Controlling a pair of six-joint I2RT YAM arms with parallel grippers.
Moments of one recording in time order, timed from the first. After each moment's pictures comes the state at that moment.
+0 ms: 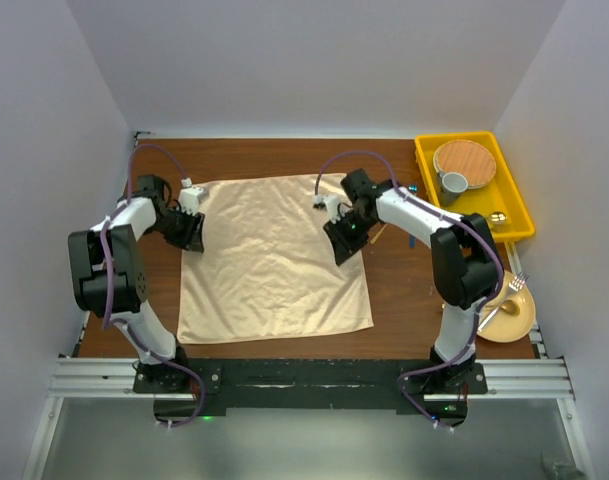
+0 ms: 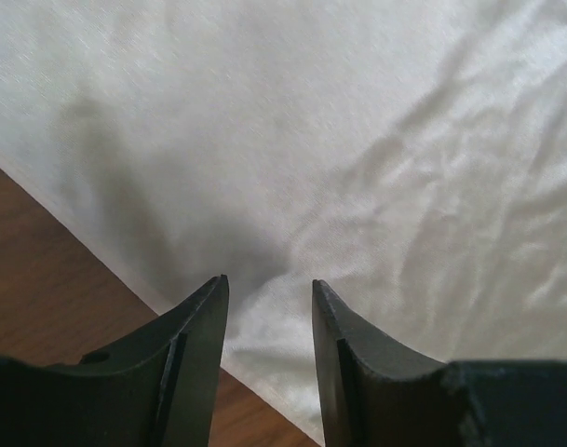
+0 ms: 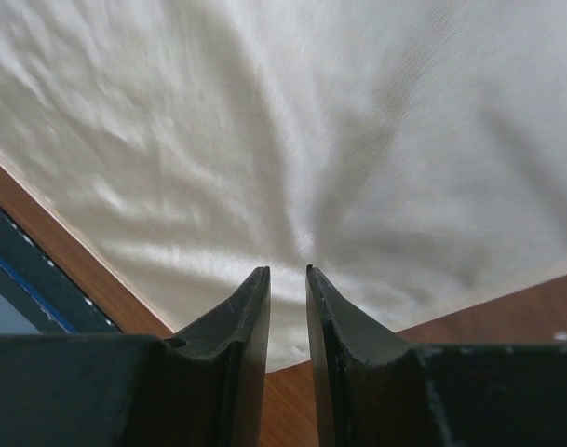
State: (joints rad) left arm 0.18 1.72 1.08 -0.67 0.47 0.55; right arm 0.50 1.89 1.32 -0.84 -0.42 -0.26
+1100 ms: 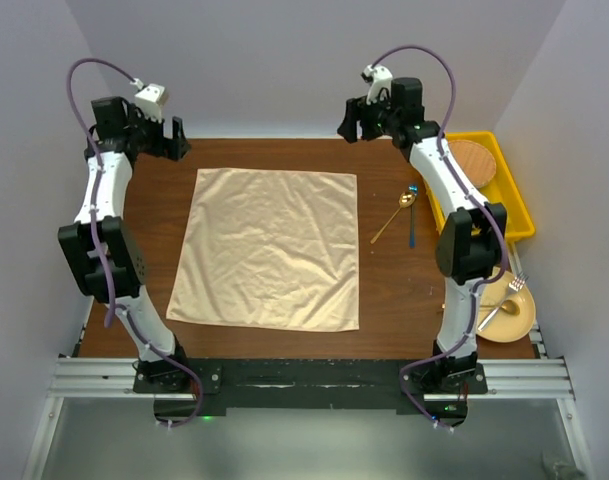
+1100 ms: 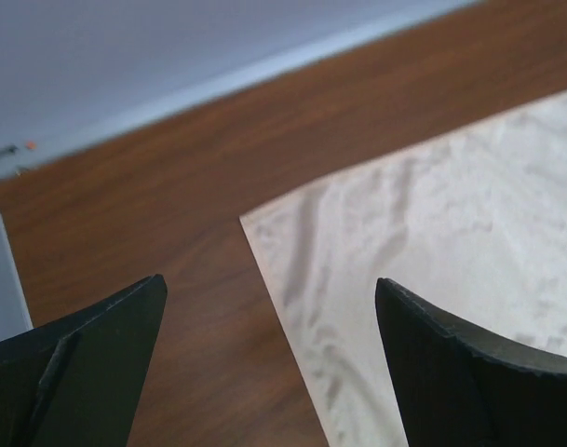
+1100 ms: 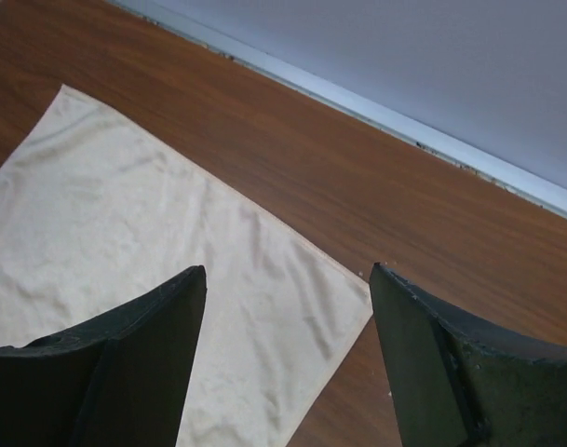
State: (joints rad) left arm 0.23 1.89 1.71 -0.45 0.56 0.34; right arm 0.23 2.06 1.96 -0.34 -0.36 0.00
